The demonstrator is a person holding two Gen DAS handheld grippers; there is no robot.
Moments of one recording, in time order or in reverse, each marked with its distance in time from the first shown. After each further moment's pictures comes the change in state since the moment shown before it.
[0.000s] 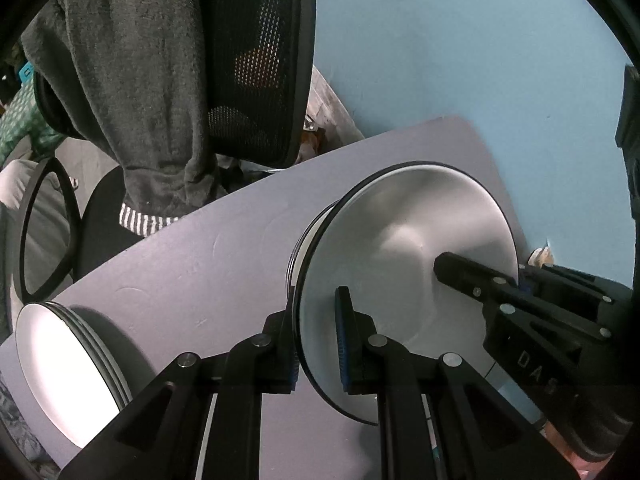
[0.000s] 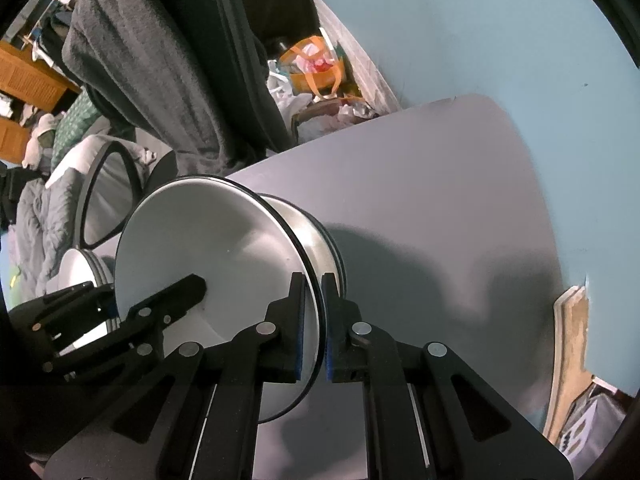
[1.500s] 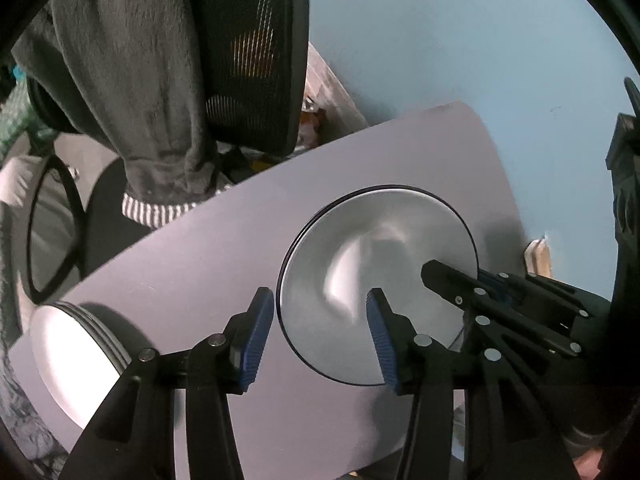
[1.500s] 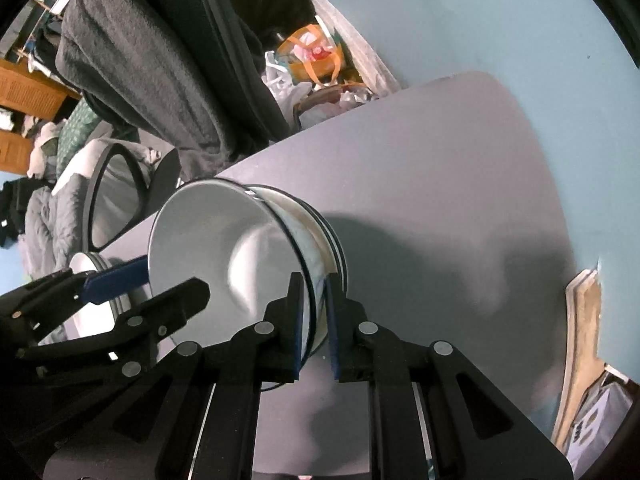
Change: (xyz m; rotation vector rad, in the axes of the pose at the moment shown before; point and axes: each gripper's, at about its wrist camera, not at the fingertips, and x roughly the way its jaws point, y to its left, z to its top) left arm -0.009 0.001 0.010 0.003 0.104 -0.003; right arm 0.008 -0.007 0.000 0.043 0.044 0.040
